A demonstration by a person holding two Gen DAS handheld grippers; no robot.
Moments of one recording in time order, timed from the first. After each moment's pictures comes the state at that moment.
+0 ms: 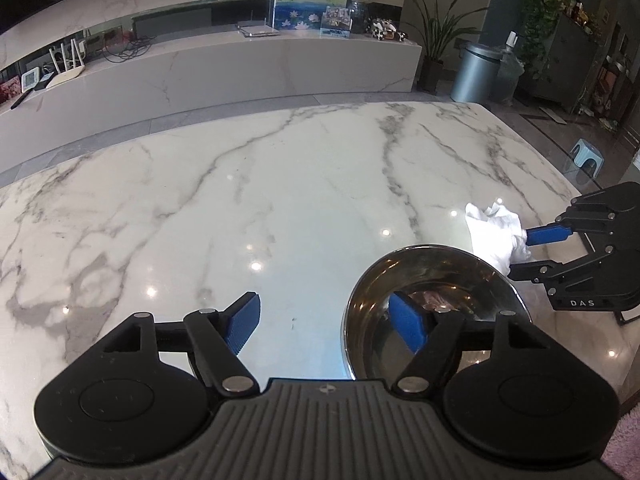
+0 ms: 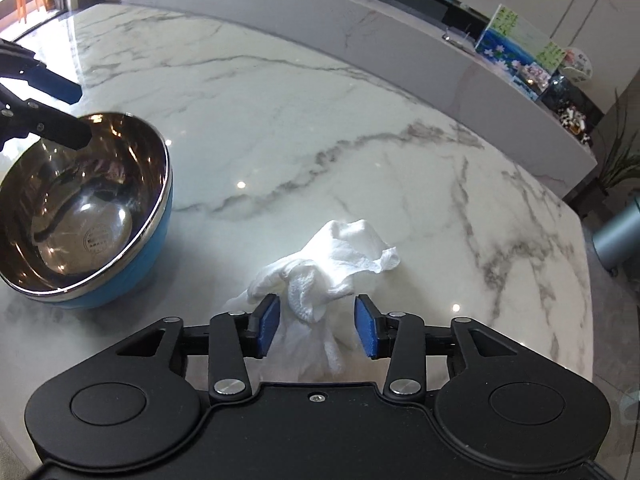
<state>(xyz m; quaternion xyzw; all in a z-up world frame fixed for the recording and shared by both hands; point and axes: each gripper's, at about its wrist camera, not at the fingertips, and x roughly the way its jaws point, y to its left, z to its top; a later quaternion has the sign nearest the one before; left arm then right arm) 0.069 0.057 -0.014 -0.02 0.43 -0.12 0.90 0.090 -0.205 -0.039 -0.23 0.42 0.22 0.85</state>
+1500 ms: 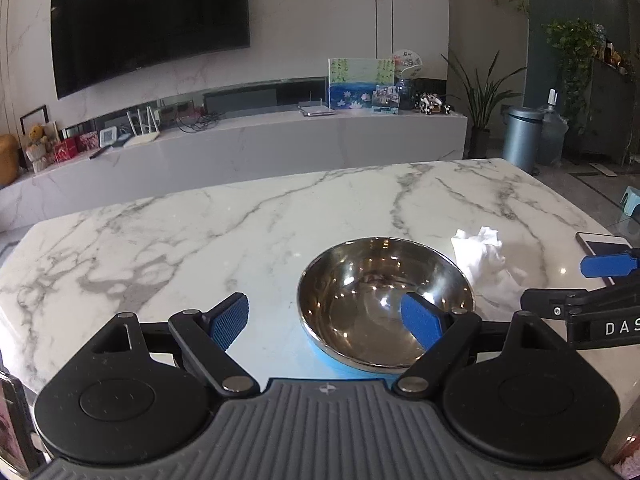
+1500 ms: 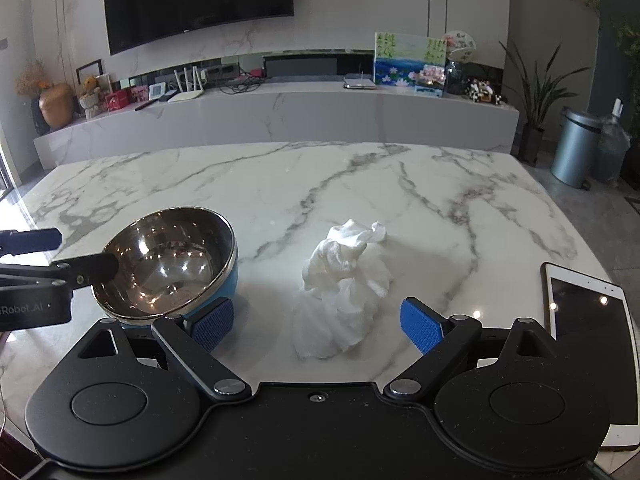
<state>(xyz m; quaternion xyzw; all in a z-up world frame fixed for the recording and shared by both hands) -0.034 -0.004 -0.016 0.00 0.31 -0.03 0.95 -0.018 -0.230 -0.019 -0.01 0.35 0.14 0.93</state>
